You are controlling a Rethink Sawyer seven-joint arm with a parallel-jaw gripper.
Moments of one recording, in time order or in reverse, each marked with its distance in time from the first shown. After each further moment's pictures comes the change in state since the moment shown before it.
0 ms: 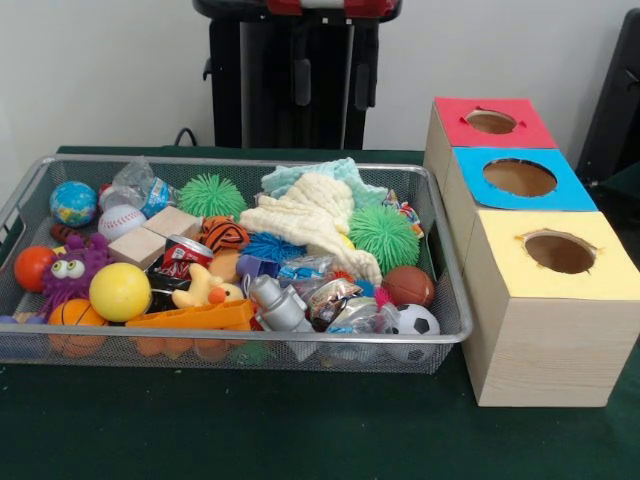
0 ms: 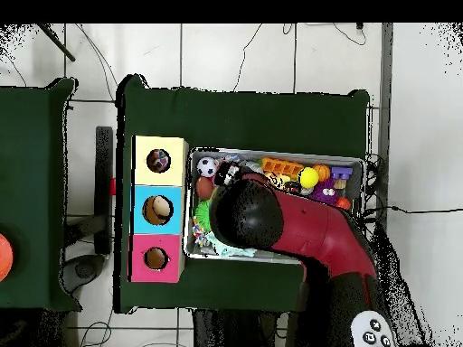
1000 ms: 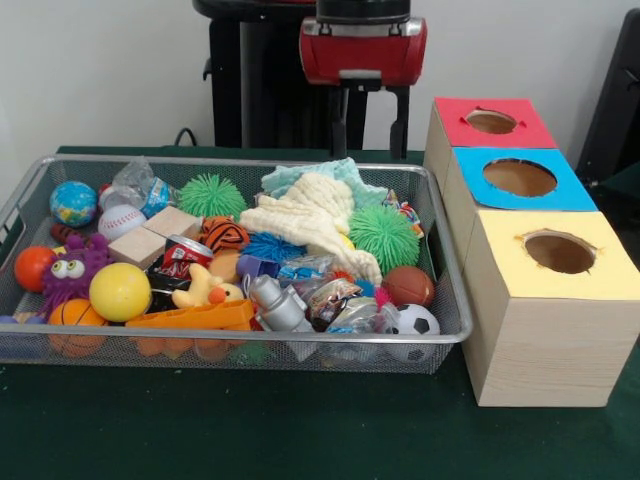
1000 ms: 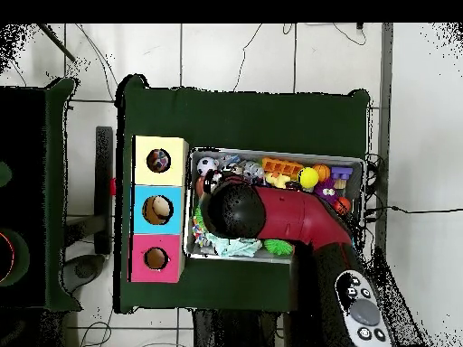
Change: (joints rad) arm -0.060 0.099 0.135 0.003 -0.123 -0.006 0.000
